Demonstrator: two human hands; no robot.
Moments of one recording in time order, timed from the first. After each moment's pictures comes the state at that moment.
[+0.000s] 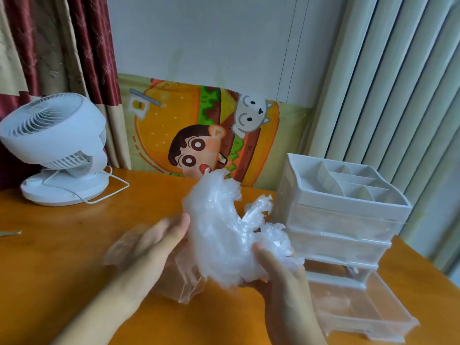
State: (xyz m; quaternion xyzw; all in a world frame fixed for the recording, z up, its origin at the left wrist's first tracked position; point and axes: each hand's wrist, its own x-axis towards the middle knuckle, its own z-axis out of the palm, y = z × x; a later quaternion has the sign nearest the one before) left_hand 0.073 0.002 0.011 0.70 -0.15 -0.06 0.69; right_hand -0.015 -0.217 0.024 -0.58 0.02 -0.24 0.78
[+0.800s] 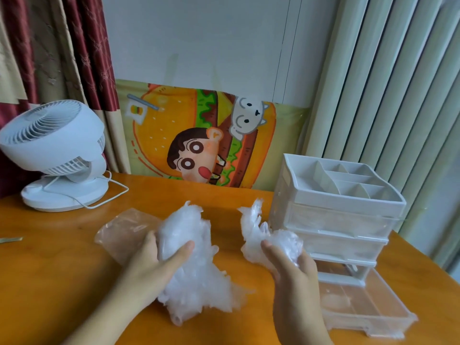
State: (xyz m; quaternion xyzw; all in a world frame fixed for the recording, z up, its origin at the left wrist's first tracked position) left_hand 0.094 0.000 -0.019 0.85 -0.08 -0.04 0.53; right_hand -0.017 -0.203 -0.006 -0.56 0.16 -0.29 0.76
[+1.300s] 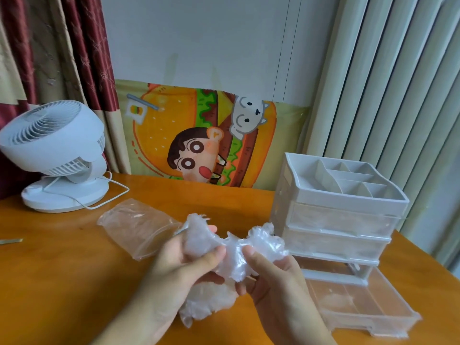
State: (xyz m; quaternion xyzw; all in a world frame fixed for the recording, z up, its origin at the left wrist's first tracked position) left_hand 0.050 -0.027 0.003 0.57 -0.19 -0.15 0.79; right_hand -0.016 -0.193 -0.002 -0.52 -0.01 -0.12 0.85
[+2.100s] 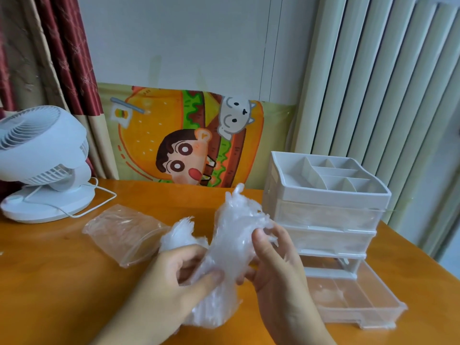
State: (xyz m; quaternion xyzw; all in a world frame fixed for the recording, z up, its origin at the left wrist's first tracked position) left_hand 0.046 -0.025 0.004 0.73 -0.30 -0.10 0.61; right_hand -0.013 -0.200 0.002 -0.50 0.01 -0.23 0.84
